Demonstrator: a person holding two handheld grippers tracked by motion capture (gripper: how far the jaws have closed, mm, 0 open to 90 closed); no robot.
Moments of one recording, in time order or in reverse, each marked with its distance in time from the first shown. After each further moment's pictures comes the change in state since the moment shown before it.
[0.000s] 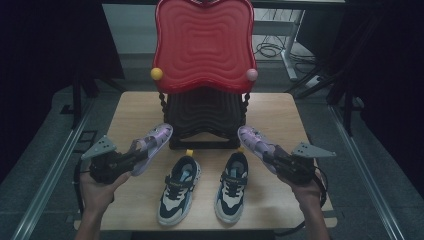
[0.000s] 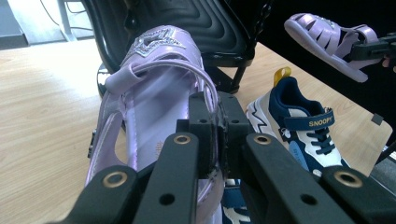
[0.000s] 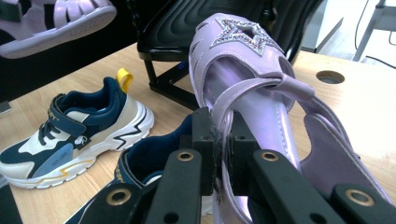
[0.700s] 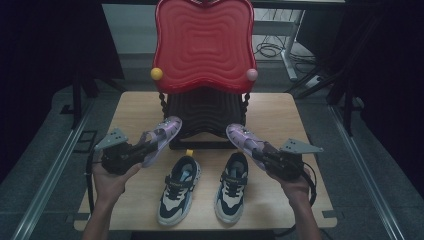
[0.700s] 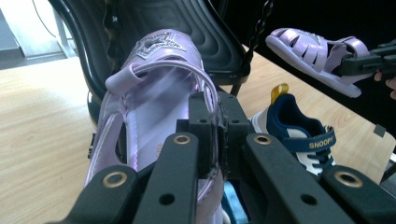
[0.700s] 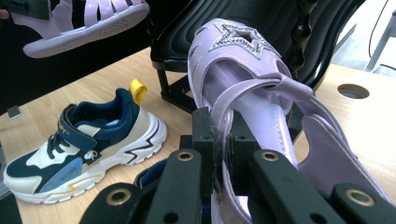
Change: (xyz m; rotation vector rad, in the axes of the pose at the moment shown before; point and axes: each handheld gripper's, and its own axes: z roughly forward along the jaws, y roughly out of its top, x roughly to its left) left arm -0.008 0.020 0.023 -0.030 -0.006 0.023; right arm 0.013 0.012 0.022 -0.017 0.030 -0.010
